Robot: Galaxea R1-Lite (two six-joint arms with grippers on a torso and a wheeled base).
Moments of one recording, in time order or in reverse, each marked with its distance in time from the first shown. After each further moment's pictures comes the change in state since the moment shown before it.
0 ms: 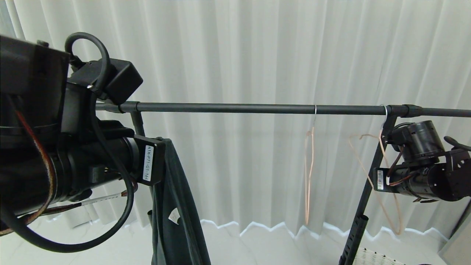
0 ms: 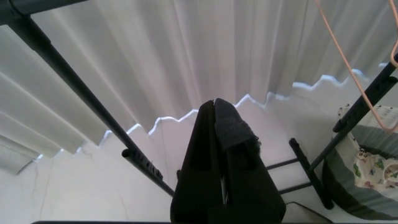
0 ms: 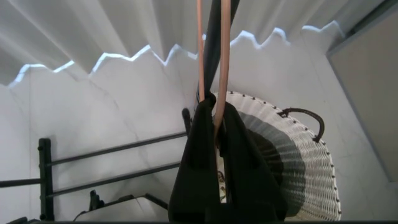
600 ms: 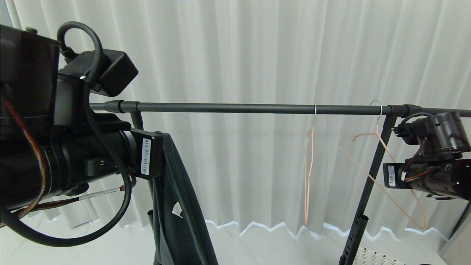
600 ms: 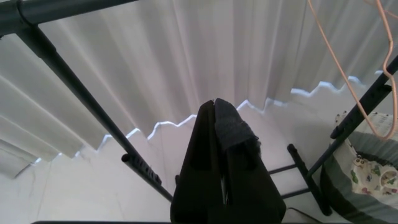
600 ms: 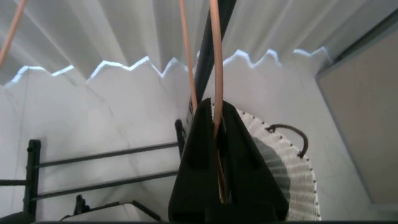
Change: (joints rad) left arm 0.000 -0.003 -0.021 -0.001 0.004 0.000; right arm 0.003 -0.101 0.004 0.006 -0.003 -0.110
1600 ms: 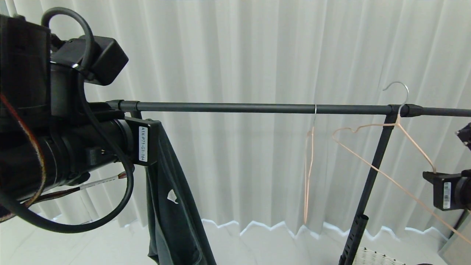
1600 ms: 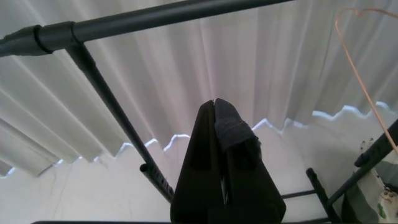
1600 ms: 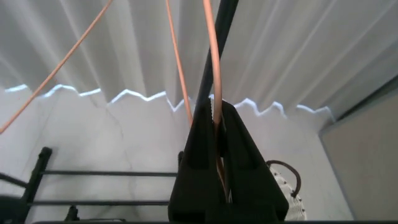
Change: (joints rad) left arm 0.000 0.003 0.007 -0.077 0.115 0.032; right arm 0.045 -0.405 0.241 -0.103 0.080 -0.170
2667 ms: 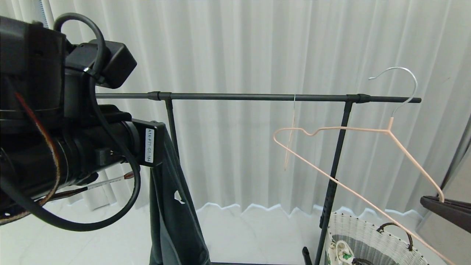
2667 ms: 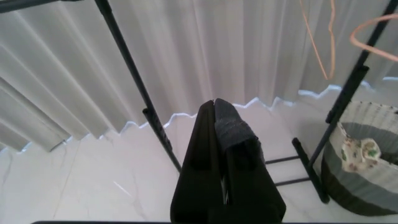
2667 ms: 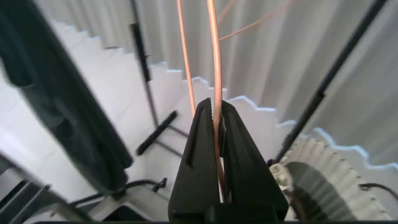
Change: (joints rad) left arm 0.000 0.020 -0.003 -0.001 0.001 0.000; right arm 0.113 -0.276 0.113 0.005 0.502 -0.001
